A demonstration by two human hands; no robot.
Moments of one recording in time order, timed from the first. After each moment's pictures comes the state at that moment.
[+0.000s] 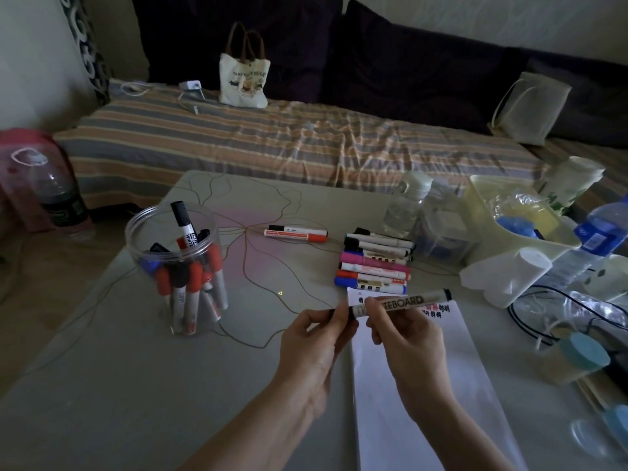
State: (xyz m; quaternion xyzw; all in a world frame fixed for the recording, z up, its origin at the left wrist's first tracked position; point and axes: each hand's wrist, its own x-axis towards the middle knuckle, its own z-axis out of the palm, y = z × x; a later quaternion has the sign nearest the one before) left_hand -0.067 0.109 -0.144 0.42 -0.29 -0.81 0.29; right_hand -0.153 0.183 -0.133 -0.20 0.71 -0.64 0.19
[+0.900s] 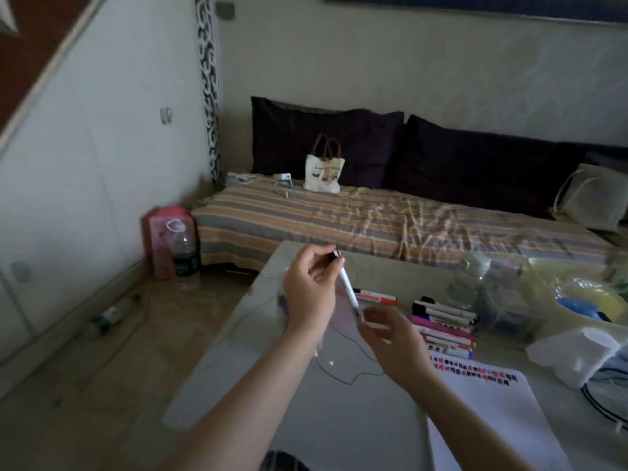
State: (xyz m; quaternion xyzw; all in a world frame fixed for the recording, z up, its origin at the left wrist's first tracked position) left_hand 0.037 0.026 -0.035 0.30 -0.56 -0.48 0.61; right_hand -0.076 0.117 -0.090 -0.44 0.71 -0.51 0.20
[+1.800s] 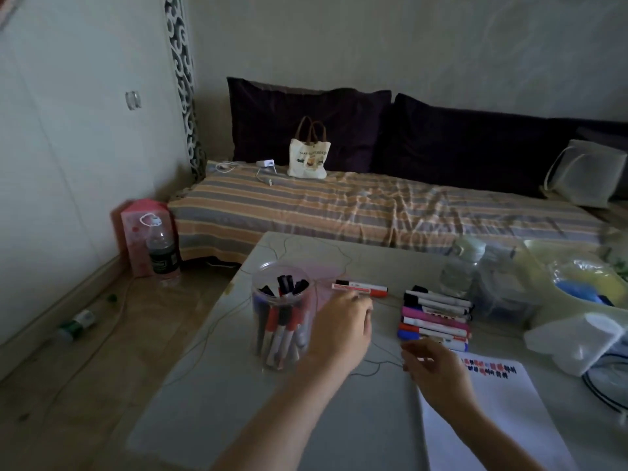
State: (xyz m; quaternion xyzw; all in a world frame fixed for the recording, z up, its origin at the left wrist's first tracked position) left_hand -0.021 0.025 -0.104 0.29 -0.90 -0.12 0.30; right_hand -0.157 0.146 -0.155 -0.36 0.79 -0.46 0.18
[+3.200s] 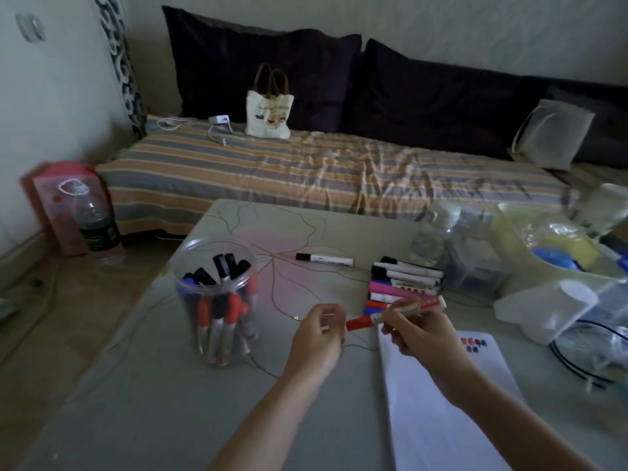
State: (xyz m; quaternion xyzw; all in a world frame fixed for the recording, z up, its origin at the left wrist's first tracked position) left_hand -0.065 0.039 -0.167 0.42 -0.63 -0.59 0.28; right_hand -0.188 0.140 -0.125 -0.29 0.73 -0.53 0.31
